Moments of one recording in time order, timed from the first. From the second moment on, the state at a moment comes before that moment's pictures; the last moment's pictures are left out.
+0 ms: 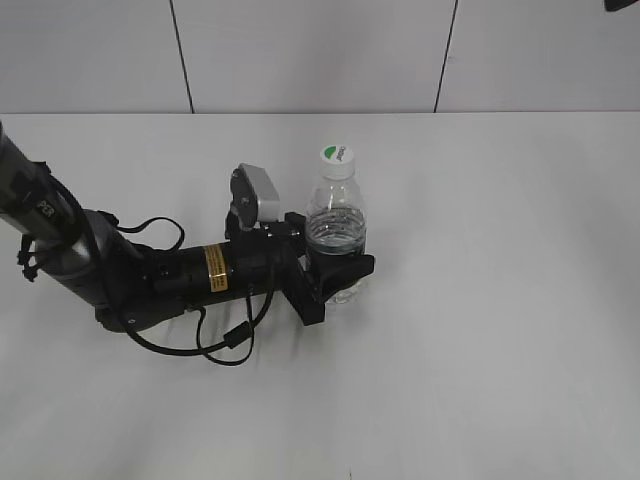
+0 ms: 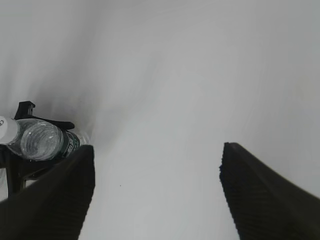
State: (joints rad) left arm -0.43 2.39 -1.05 0.88 -1.23 -0.37; right arm 0.04 1.49 -1.52 0.33 1.07 -0.31
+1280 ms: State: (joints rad) left arm -0.44 2.39 -1.05 0.88 -1.23 -0.37; right arm 0.56 1.93 -1.85 0.18 1.22 0.09
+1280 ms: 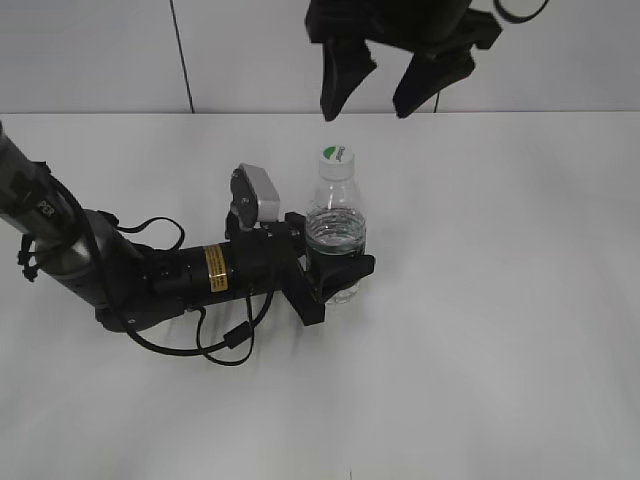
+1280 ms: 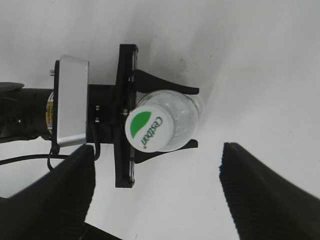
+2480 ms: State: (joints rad) left arm -0.44 2.39 -1.05 0.90 -1.24 -0.36; right arm 0.63 2.04 -1.85 0.13 1.22 0.09
